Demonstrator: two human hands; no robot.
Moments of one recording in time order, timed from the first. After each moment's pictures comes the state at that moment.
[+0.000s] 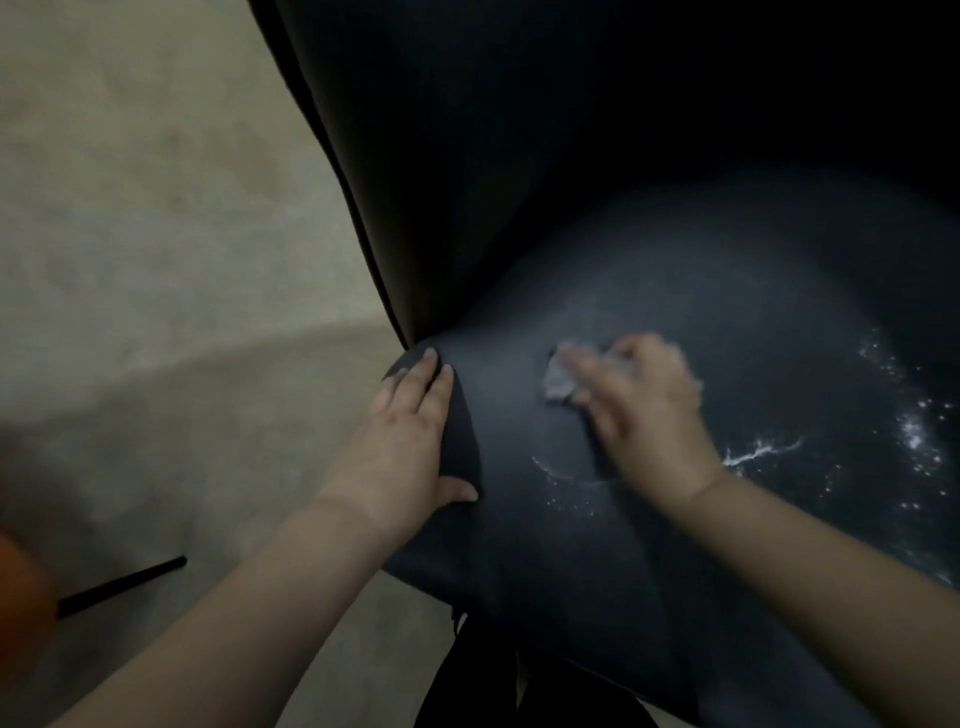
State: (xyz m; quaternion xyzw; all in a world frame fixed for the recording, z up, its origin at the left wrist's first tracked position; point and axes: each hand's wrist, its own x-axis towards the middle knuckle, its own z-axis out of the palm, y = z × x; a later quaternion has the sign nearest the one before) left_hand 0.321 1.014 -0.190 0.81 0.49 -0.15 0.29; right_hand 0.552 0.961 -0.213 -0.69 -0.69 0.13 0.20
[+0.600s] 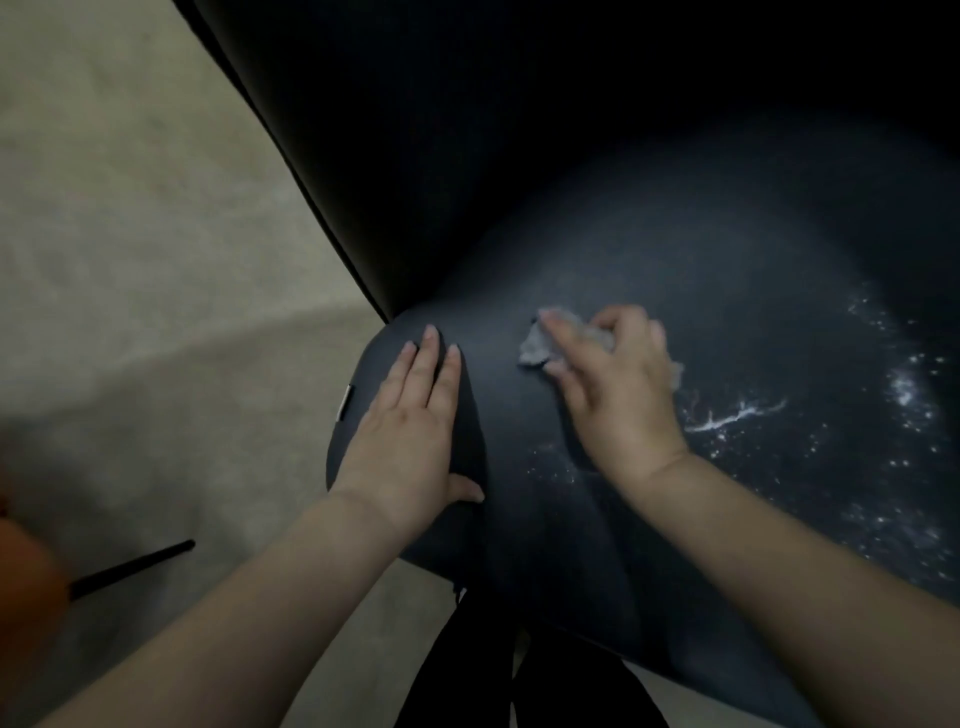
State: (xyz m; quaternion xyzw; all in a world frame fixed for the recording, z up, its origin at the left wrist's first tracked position) left_hand 0.340 0.988 -0.193 0.81 0.49 -0.17 0.26; right_hand 0.537 0.951 -0.218 -0.73 -0.62 0.14 0.23
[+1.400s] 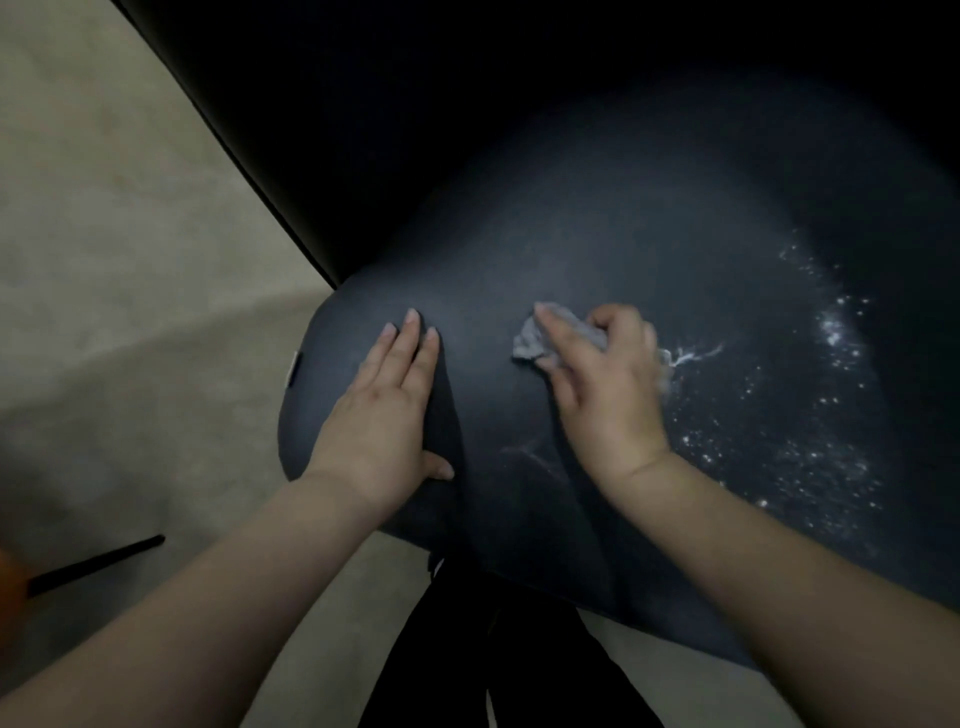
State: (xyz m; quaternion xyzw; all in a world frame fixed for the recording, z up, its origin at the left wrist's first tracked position) left_hand 0.355 0.962 -0.193 0.82 0.48 -0.16 0.27; right_hand 0.553 0.900 -0.219 -0.77 -0.58 0.12 0.24
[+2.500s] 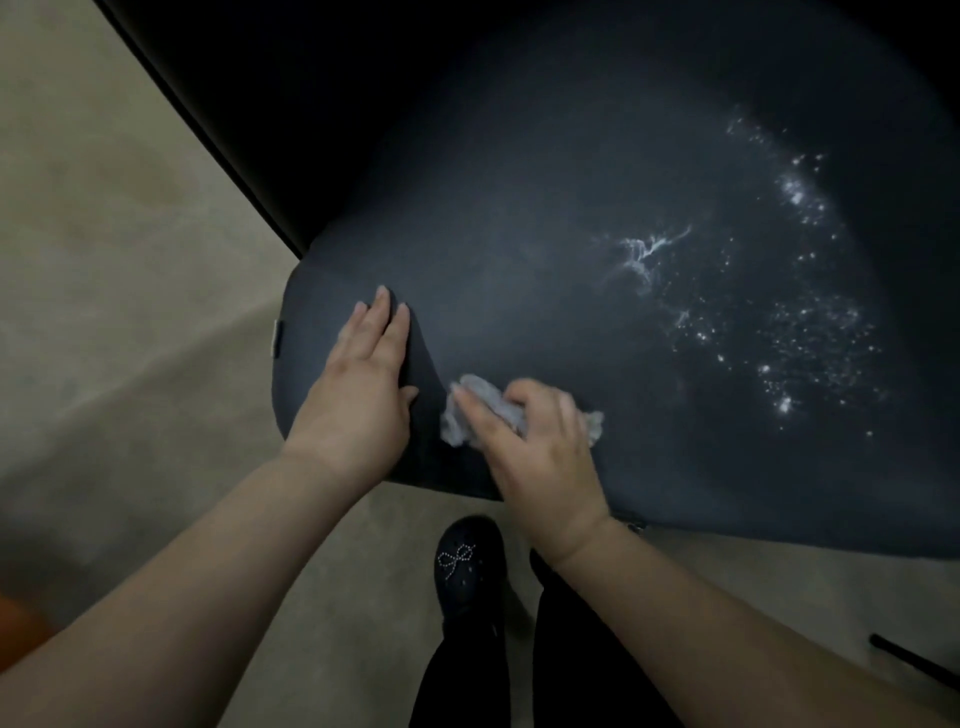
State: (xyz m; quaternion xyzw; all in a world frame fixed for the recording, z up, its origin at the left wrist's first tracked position) left_hand 0.327 0.941 -0.205 0.86 0.45 -0.07 0.25; right_hand 0.447 0.800 -0.235 -0.77 -0.59 0.07 0.25
